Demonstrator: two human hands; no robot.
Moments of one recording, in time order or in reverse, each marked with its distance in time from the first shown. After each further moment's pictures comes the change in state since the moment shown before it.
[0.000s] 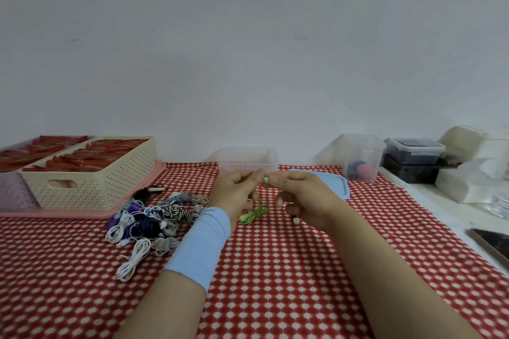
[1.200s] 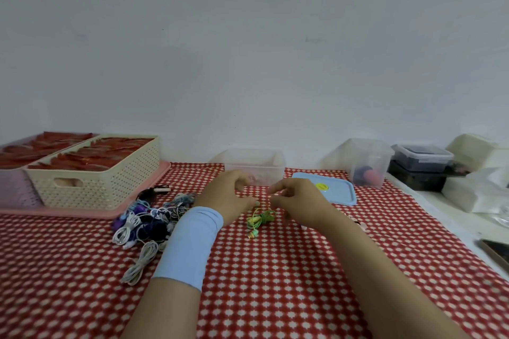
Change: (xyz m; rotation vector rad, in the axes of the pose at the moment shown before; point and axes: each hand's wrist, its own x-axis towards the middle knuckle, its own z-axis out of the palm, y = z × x) left_hand 0.008 0.016 -0.039 0.958 -0.087 0.137; right_hand 0.016 0.008 0.010 -0.724 0.135 -0.100
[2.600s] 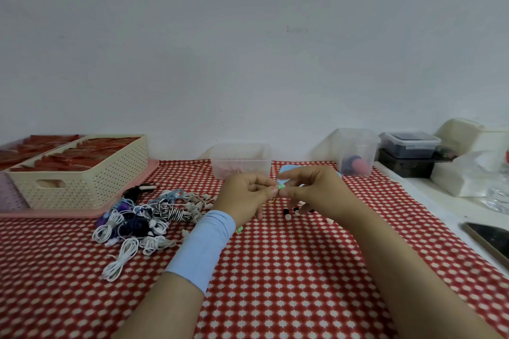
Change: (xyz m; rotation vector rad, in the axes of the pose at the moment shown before) left_hand -0.007 0.039 0.051 -0.546 0.006 0.091; right_hand -0.038 0.010 -0.053 0.244 -0.002 -0.063
